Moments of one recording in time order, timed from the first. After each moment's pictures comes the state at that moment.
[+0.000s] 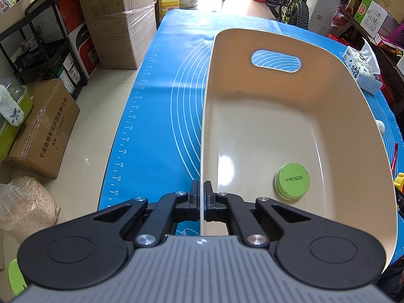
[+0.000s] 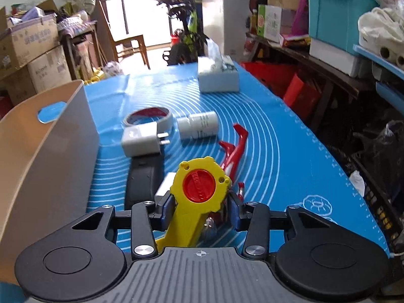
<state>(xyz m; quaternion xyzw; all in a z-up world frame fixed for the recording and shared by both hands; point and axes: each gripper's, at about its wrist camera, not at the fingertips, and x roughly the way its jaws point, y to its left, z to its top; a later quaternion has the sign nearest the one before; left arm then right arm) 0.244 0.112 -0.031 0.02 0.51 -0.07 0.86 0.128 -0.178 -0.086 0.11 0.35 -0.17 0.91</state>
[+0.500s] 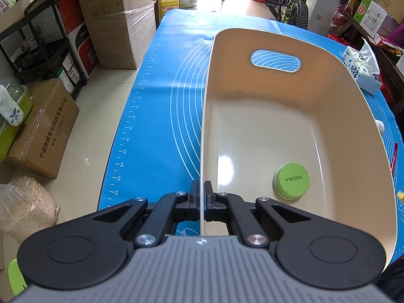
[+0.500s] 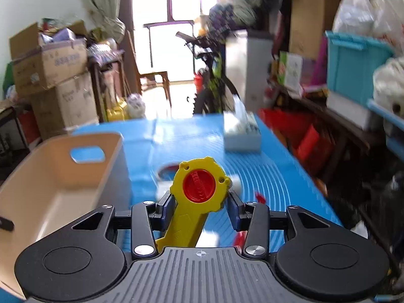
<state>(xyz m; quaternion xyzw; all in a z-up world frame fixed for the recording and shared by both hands) 0.244 0.111 -0.031 0.02 0.51 -0.07 0.86 0.138 -0.157 -0.014 0.06 0.26 -0.12 0.95</state>
